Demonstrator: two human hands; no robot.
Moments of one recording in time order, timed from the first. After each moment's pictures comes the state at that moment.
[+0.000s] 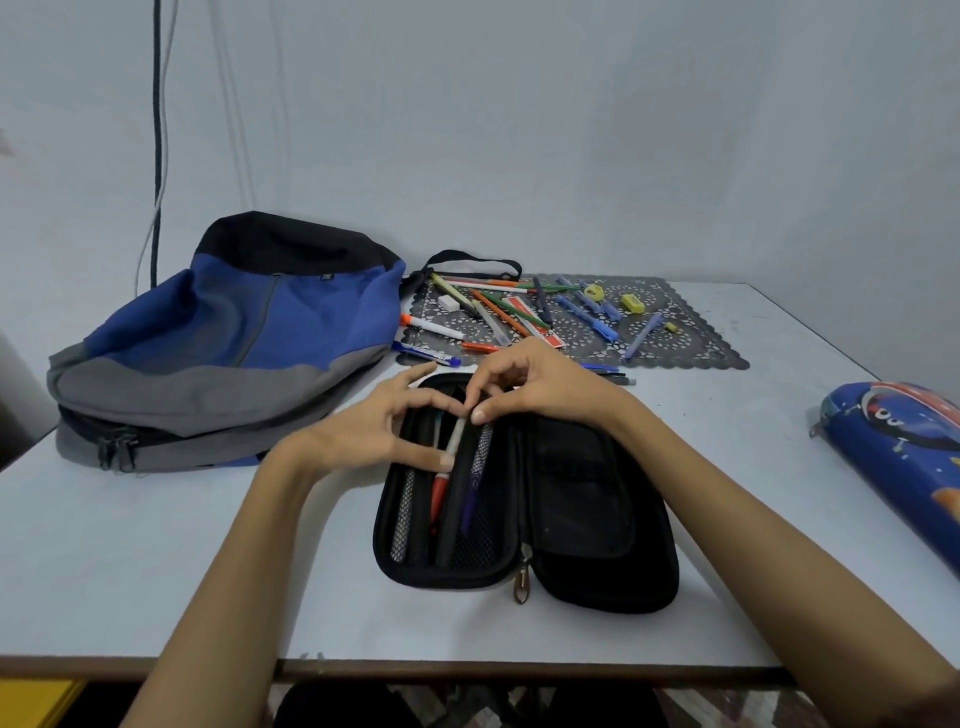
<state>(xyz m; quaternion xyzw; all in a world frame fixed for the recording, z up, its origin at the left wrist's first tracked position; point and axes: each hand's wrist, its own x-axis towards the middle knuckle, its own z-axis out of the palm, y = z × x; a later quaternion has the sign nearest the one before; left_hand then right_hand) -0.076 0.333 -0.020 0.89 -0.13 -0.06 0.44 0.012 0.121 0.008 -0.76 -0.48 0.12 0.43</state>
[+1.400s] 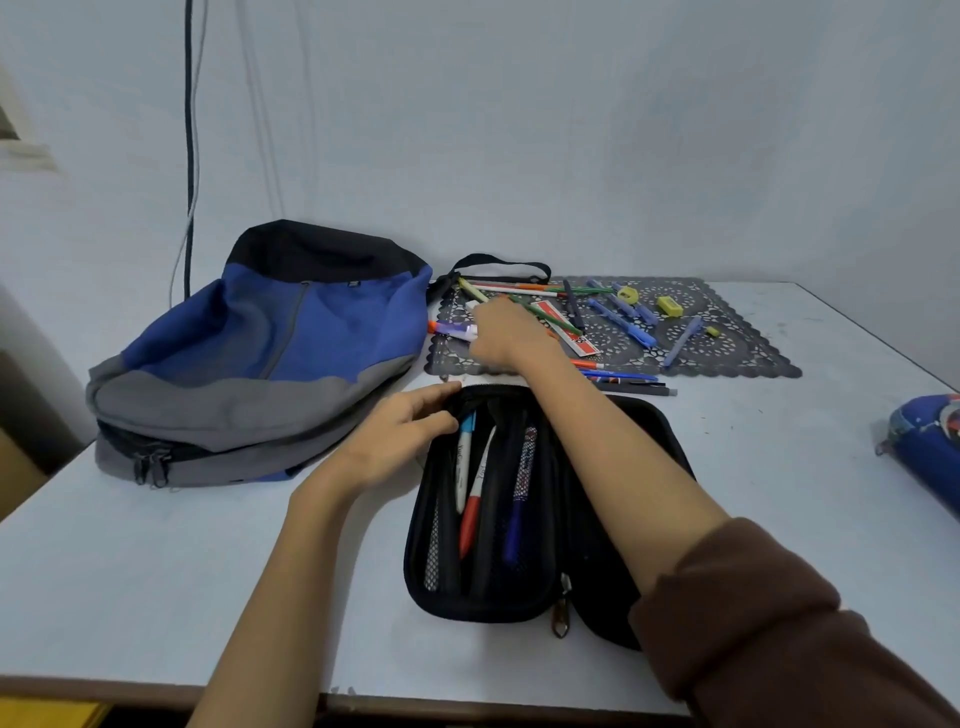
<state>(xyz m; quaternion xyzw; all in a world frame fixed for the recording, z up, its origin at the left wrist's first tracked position) -0.065 0.335 -0.031 0.86 0.00 0.02 0.51 0.085 0.219 0.011 -0.95 -0.31 -0.07 0.08</state>
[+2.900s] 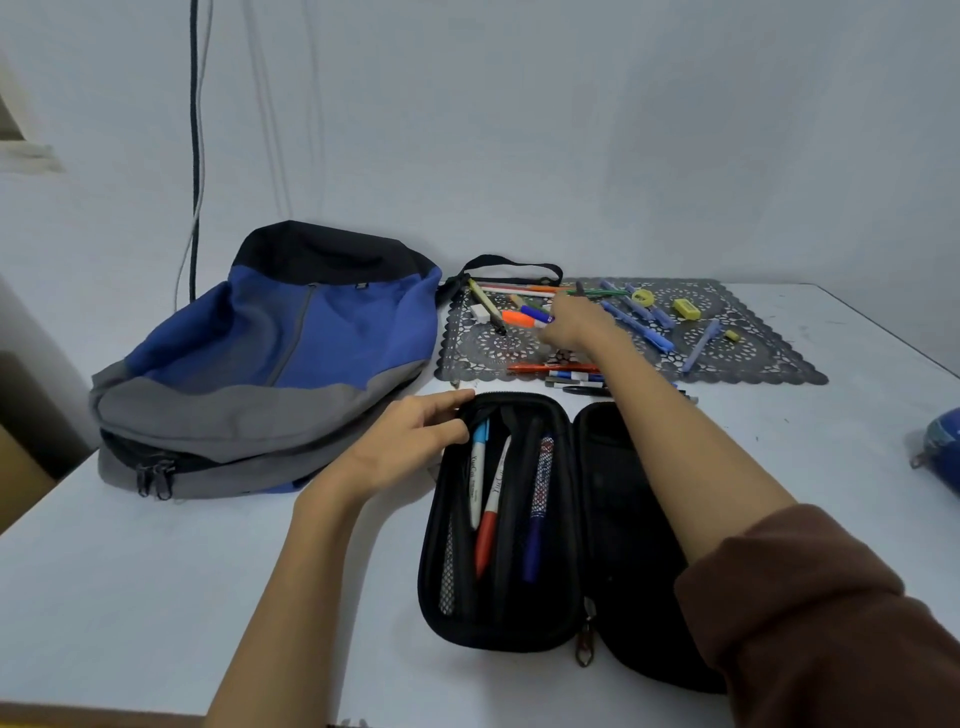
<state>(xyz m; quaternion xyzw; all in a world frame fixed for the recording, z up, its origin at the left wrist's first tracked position) -0.062 0.336 -0.024 0.86 0.00 0.01 0.51 0.143 0.174 0.007 -0.97 -0.17 0.01 0.15</state>
